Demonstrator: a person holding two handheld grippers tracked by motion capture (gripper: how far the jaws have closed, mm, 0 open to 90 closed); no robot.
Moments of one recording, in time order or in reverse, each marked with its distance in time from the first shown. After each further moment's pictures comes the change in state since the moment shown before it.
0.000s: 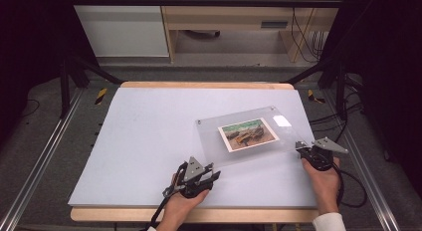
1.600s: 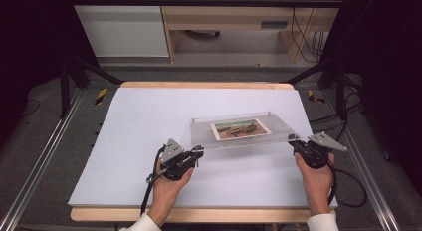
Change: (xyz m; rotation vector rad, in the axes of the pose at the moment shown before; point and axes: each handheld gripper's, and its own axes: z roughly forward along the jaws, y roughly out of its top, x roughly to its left) left arm 0.047 0.035 -0.039 -0.128 0.034 -0.104; right arm 0.043 0.036 -0.020 -0.102 0.032 0.027
